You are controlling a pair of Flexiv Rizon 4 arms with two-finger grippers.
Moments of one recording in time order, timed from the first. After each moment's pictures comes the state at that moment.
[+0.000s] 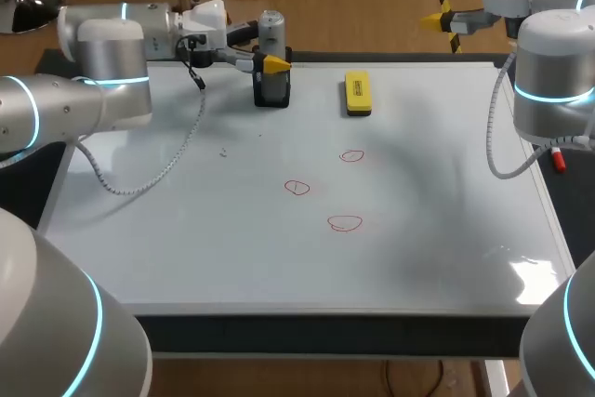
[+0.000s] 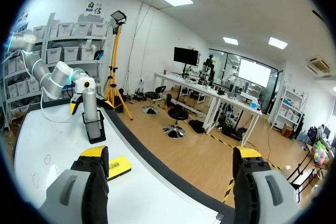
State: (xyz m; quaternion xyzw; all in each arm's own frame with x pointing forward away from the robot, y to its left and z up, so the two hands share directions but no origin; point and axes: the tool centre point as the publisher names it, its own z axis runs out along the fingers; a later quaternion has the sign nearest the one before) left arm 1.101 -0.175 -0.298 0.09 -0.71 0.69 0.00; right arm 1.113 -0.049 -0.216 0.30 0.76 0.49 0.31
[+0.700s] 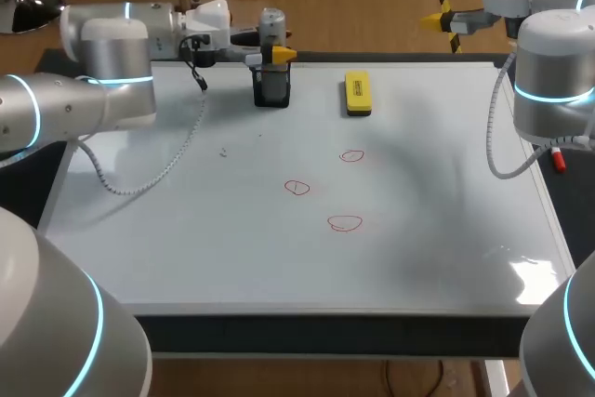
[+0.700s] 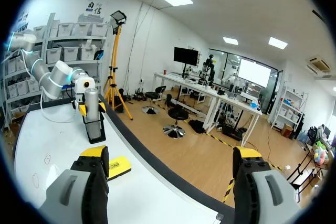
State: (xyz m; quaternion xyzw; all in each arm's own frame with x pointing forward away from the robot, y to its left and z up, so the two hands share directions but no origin) left arm 1.100 -0.179 -0.298 0.09 -0.72 0.69 0.00; right arm 1.113 -0.049 -0.216 0.30 0.76 0.49 0.31
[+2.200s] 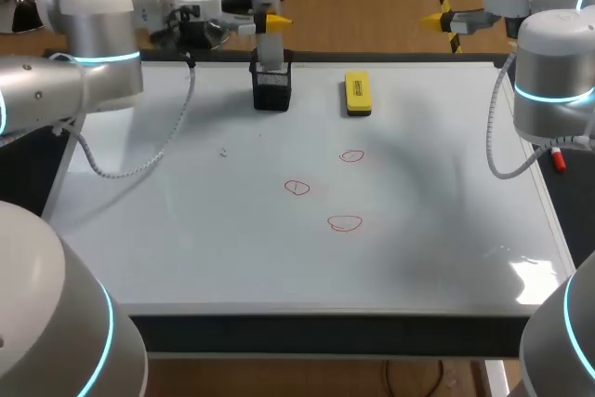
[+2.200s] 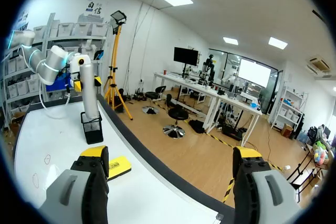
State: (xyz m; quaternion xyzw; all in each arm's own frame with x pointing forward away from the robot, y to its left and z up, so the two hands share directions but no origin) left arm 1.094 -0.169 -0.208 0.04 -0.73 0.68 -0.09; right arm 1.113 -0.049 -0.216 0.30 0.76 0.49 0.31
